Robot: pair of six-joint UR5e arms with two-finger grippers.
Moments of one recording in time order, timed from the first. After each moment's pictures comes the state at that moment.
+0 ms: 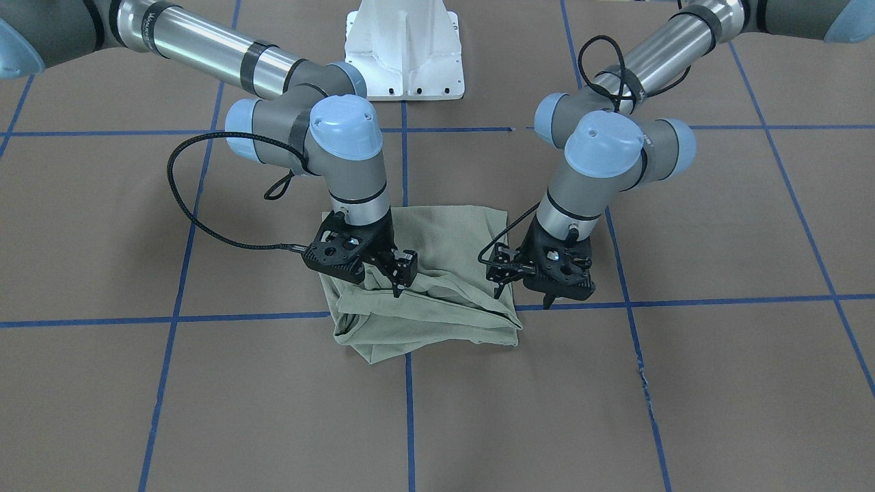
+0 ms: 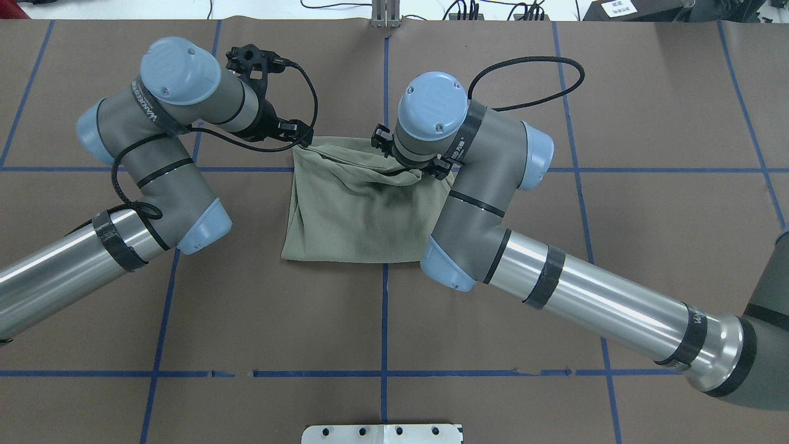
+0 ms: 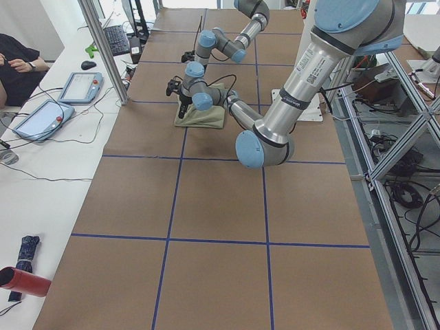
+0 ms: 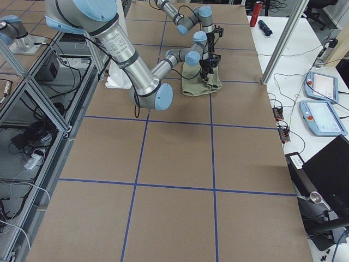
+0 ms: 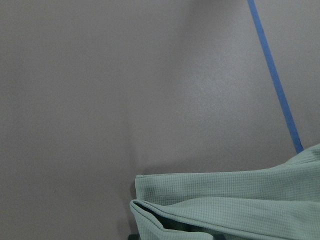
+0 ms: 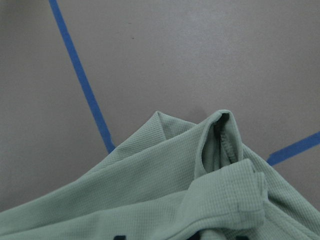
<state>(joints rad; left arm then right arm) -0.78 -2.21 -1.43 -2.05 -1.94 -0.89 0.59 -0.73 1.36 -1.35 1.74 1.62</state>
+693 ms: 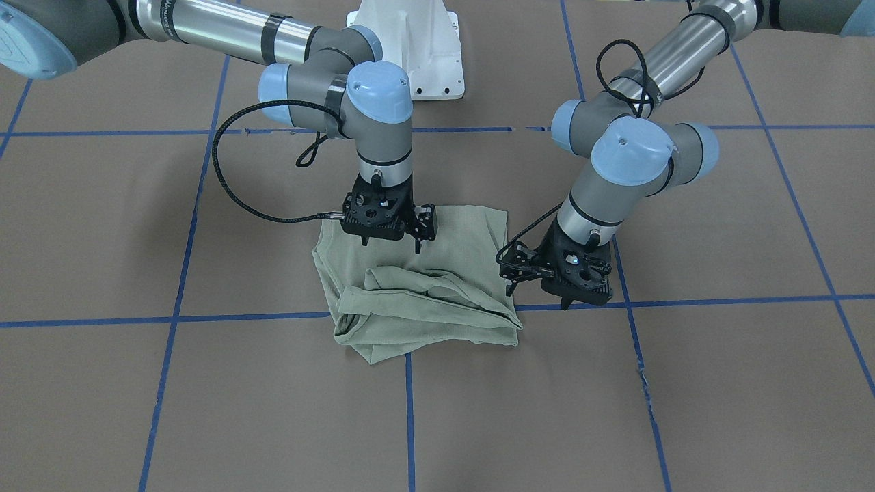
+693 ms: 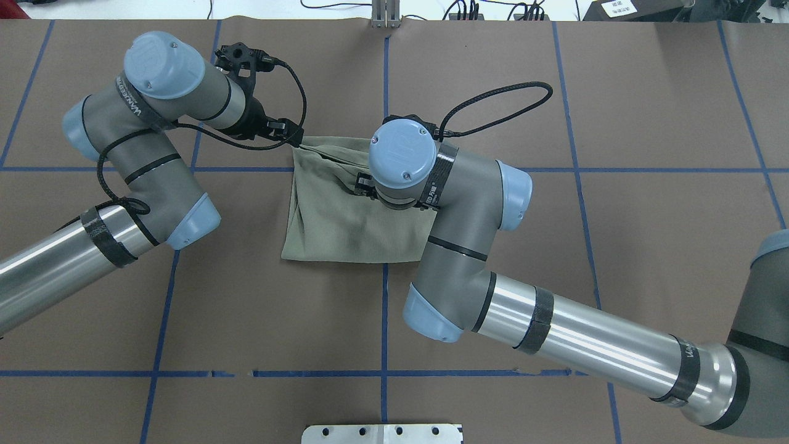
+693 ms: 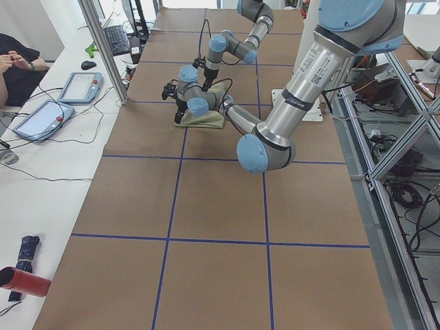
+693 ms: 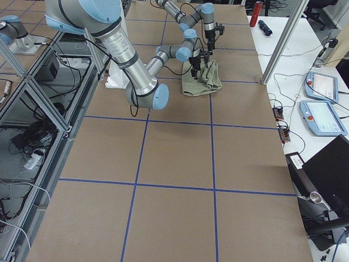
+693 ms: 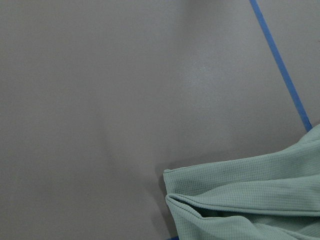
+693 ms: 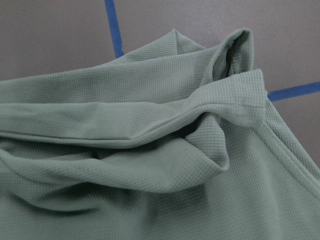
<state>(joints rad) -0.79 -2.19 -1.42 -2.06 -1.96 -0.87 0.50 -0.73 1.45 -1.52 1.68 1.42</state>
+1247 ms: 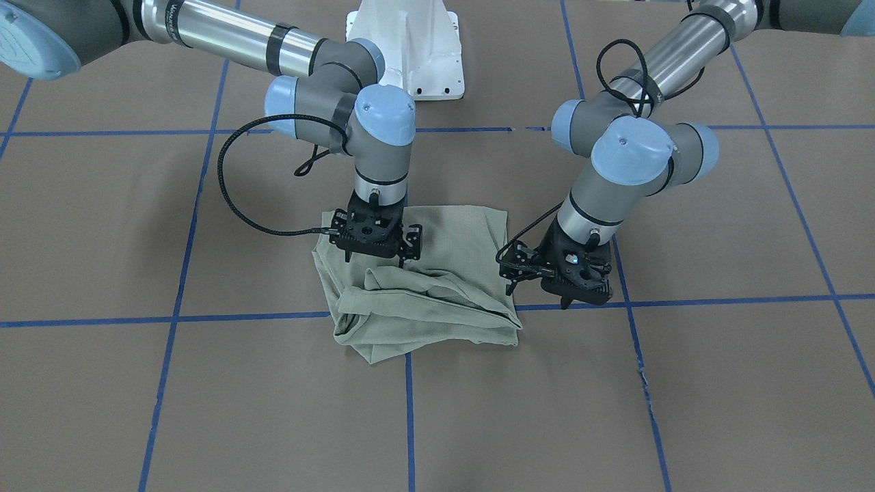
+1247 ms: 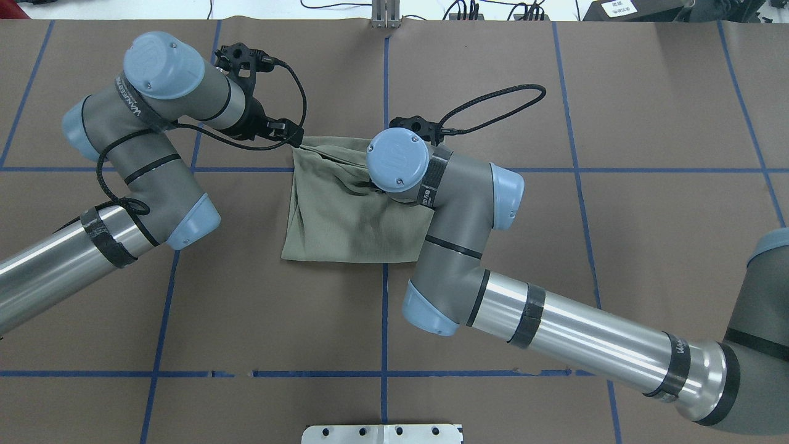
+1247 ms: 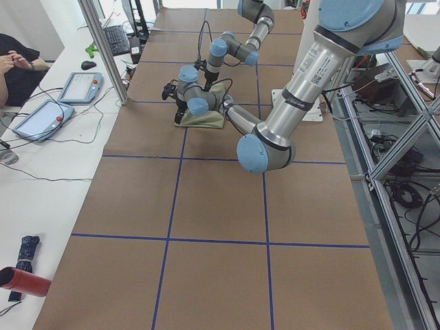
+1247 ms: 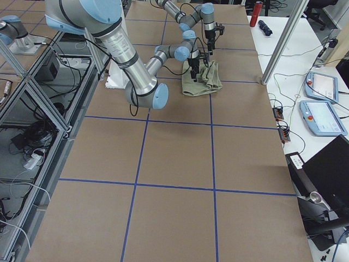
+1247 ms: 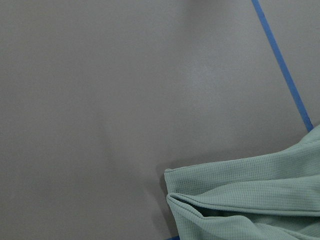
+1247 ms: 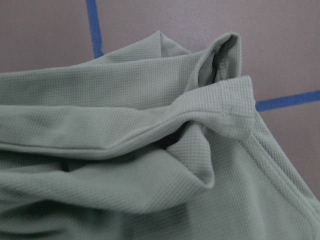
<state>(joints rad) -0.79 -2.19 -1.43 -2.06 -1.97 -0.87 0.52 -0.72 1.33 -1.51 1.59 1.41</state>
